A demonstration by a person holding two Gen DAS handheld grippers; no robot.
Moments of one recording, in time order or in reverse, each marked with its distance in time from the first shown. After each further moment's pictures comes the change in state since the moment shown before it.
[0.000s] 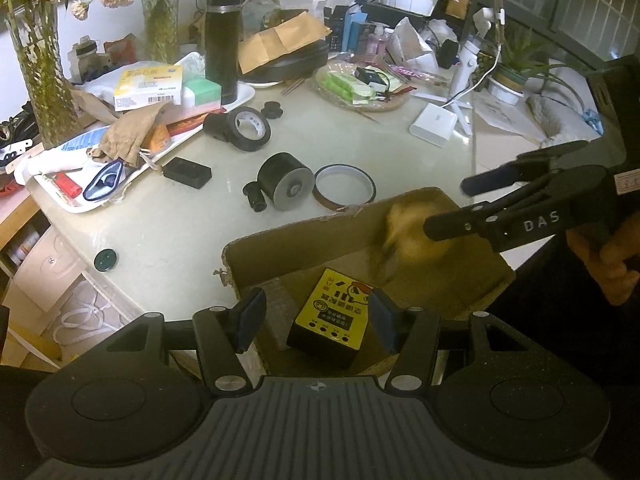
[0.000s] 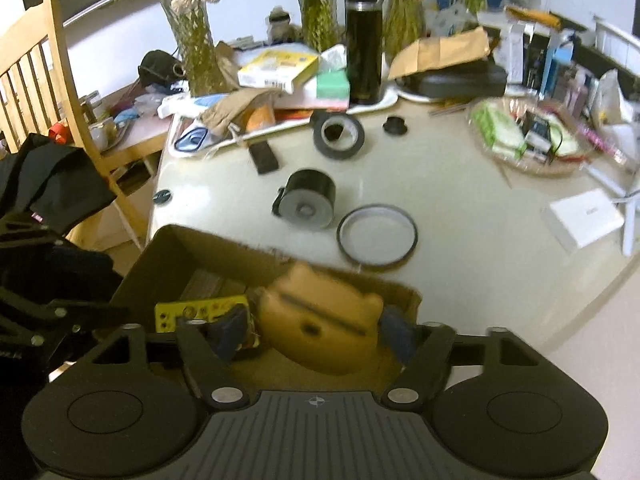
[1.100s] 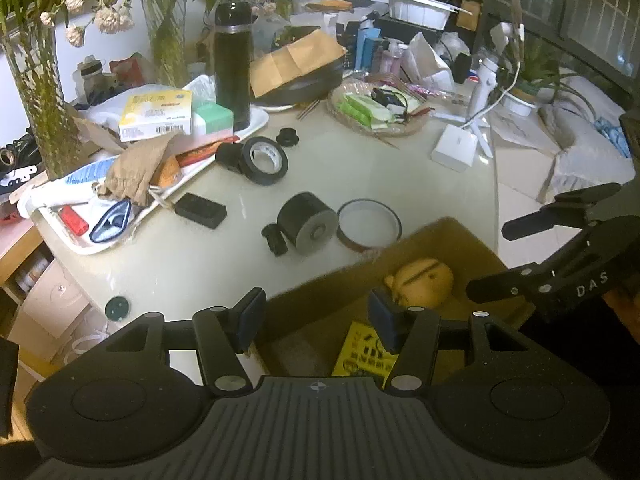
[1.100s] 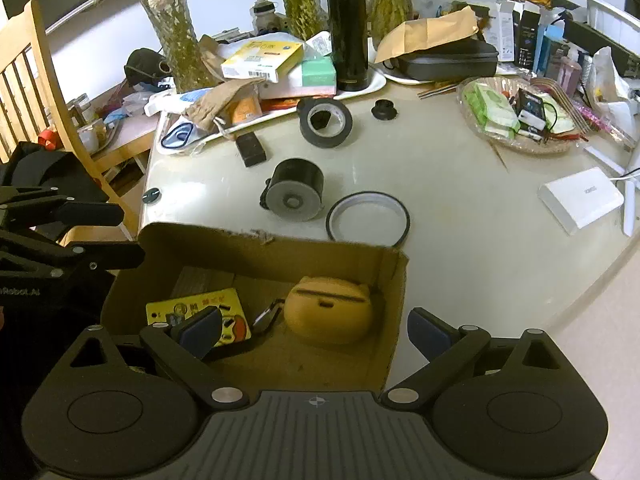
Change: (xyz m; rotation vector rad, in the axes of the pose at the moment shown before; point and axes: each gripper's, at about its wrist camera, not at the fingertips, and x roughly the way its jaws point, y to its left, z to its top) left arm 0.019 0.013 0.035 0.012 -0.045 0.038; right arm 0.009 -0.013 0.005 0.053 0.048 0.007
